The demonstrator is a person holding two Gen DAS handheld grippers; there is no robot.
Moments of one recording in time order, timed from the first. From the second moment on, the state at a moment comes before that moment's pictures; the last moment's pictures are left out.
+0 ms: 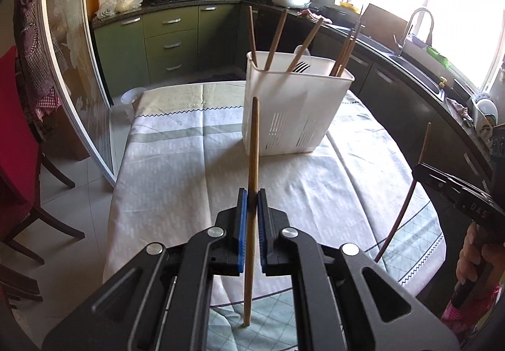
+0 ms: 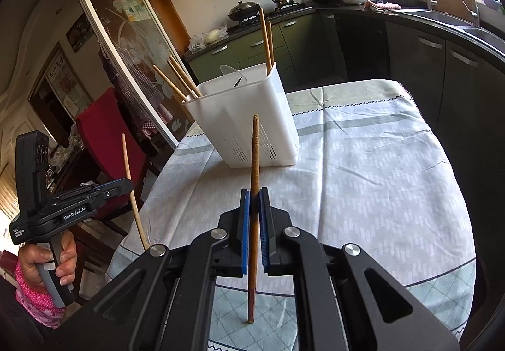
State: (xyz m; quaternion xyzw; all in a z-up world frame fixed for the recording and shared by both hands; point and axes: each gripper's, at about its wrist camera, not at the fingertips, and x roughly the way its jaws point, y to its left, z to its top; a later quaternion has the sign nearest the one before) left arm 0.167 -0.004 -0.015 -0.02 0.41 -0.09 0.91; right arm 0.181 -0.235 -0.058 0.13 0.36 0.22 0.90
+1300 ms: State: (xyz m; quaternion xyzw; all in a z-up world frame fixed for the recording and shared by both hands) left arm 0.165 -0.062 0.061 0.03 0.32 -0.14 0.94; right arm 0.163 -0.260 -0.053 0.15 0.34 0.21 0.90
